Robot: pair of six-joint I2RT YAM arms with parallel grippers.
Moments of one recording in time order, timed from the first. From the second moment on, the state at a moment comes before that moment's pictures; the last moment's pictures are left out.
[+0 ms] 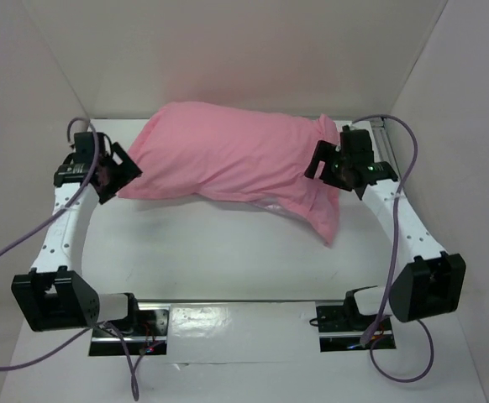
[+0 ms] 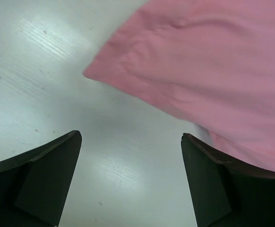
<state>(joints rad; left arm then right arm) 0.09 1.30 1.26 -0.81 -0.06 -0.61 0.17 1.34 1.19 -0.61 -0.02 0.46</state>
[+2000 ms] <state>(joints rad) 0.54 1.40 1.17 -0.40 0.50 -0.77 0.36 1.36 0.75 -0.56 0.37 0.59</state>
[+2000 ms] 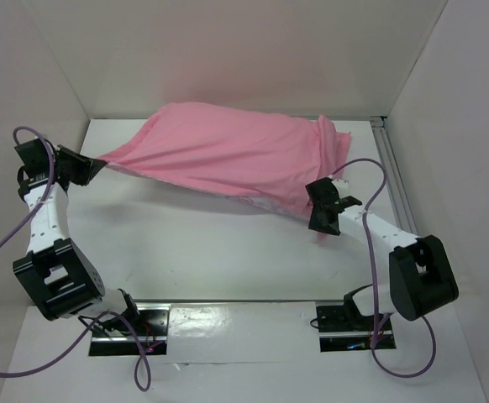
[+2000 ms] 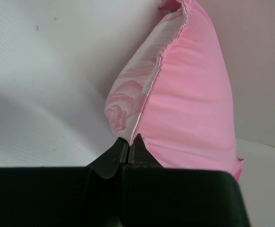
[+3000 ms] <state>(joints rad) 0.77 1.23 1.74 -0.54 0.85 -0.99 0.33 1.10 1.78 -0.73 0.54 0.31</state>
